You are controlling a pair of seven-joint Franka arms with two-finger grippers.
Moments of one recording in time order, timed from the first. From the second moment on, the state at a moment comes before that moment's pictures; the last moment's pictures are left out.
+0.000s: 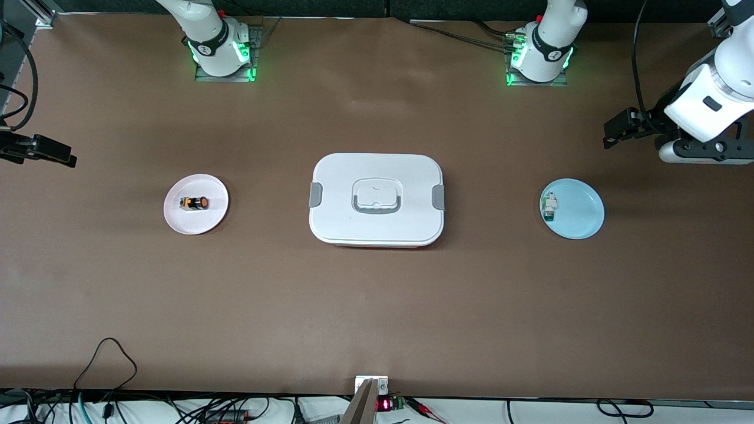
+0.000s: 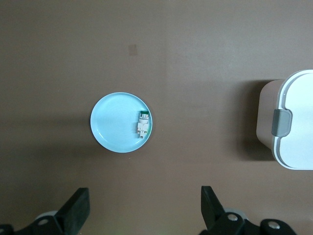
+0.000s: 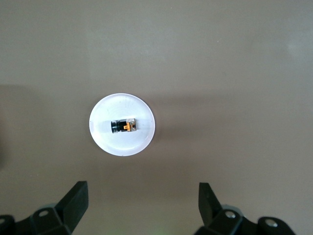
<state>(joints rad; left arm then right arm) -0.06 0.01 -0.04 -1.60 -0.03 1.54 -0.11 -0.06 0.14 -0.04 -1.51 -0.05 1.55 -0.05</state>
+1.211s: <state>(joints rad) -0.06 0.01 -0.04 -1.60 -0.03 1.54 -0.11 -0.05 0.00 -0.04 -1.65 -0.05 1.56 -0.03</state>
